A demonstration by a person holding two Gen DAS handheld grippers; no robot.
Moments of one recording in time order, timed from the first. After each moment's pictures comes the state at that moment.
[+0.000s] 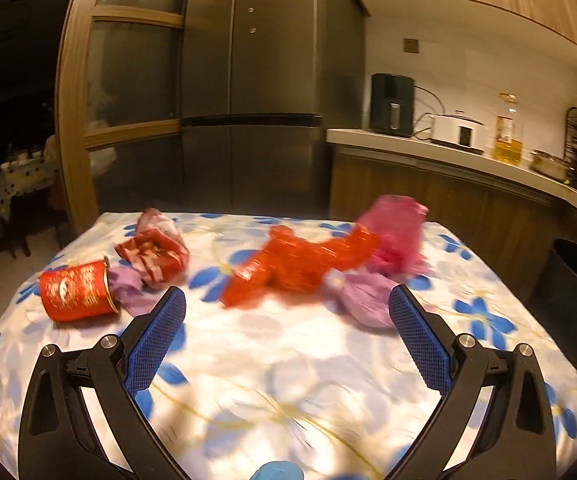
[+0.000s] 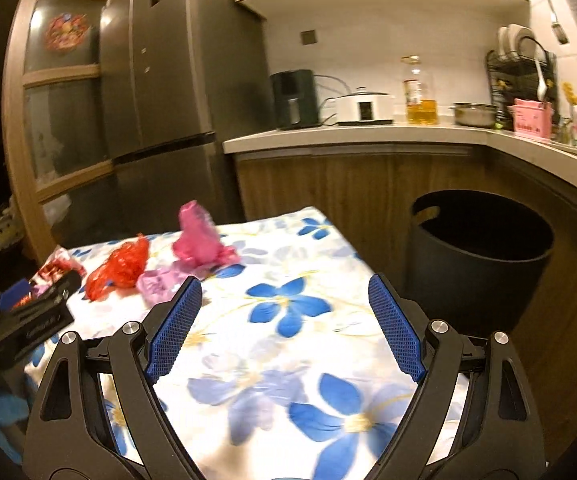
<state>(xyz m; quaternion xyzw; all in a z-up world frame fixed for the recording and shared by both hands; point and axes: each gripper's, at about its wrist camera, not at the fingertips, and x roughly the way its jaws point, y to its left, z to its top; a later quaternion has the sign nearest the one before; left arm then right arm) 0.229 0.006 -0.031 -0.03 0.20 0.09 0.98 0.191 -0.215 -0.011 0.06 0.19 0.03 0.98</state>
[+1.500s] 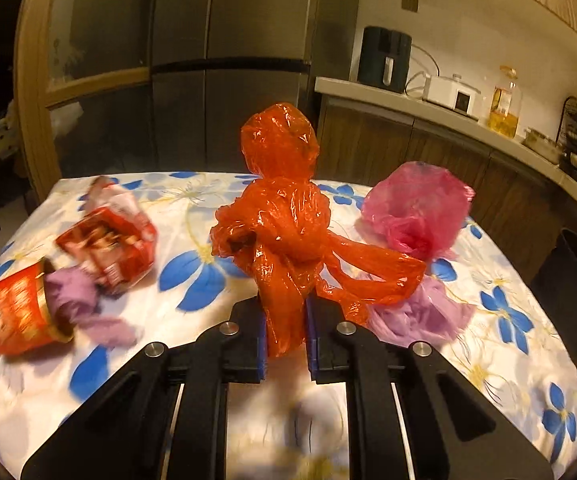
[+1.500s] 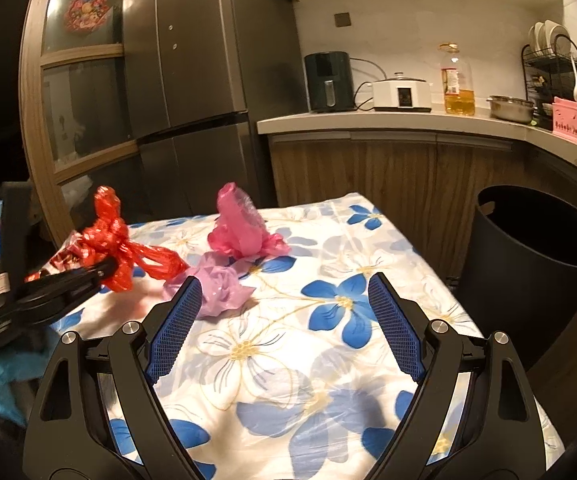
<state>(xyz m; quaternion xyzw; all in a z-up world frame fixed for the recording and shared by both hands) 0.285 0.041 -0.047 -0.06 0.29 0.03 0.96 0.228 -0.178 -0.021 0.05 0.22 0.08 0.97</state>
